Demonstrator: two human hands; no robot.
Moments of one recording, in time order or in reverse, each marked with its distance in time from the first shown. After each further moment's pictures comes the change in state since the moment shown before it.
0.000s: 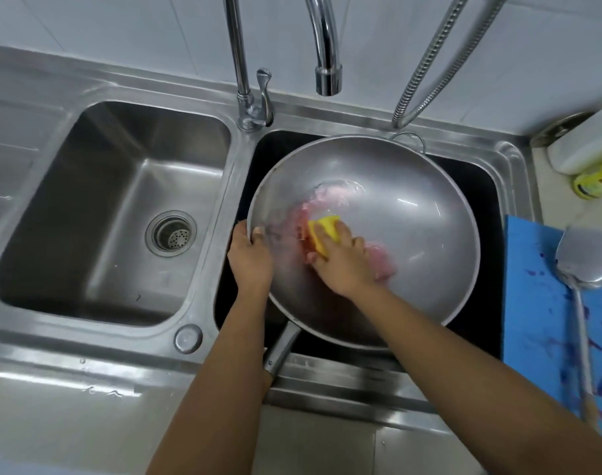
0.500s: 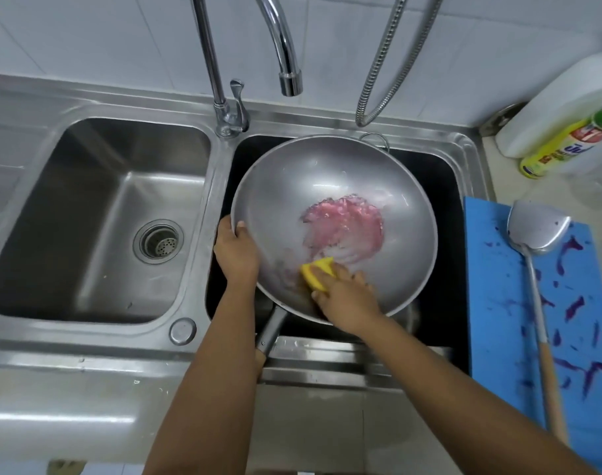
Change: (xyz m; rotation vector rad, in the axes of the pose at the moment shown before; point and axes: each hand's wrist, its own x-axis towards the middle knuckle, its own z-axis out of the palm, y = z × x) left_hand -0.004 0.005 -0.003 -0.002 0.007 0.063; right_hand -0.098 0.002 -0.017 0.035 -0.229 0.107
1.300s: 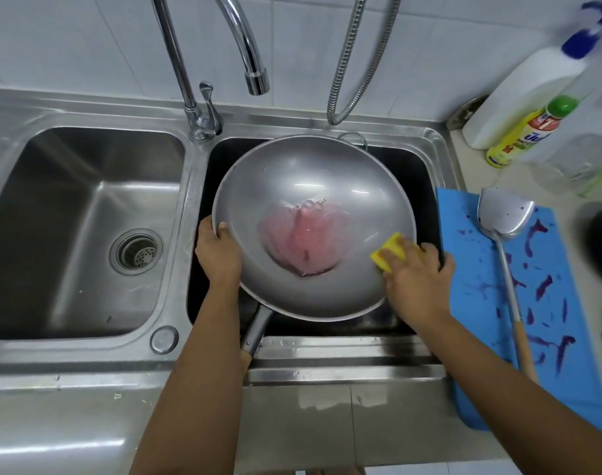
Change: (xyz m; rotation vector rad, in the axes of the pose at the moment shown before) left_hand 0.004 -0.003 0.004 -0.034 -0.032 0.013; right_hand -0.036 0.103 -0.023 -0.332 0.476 0.256
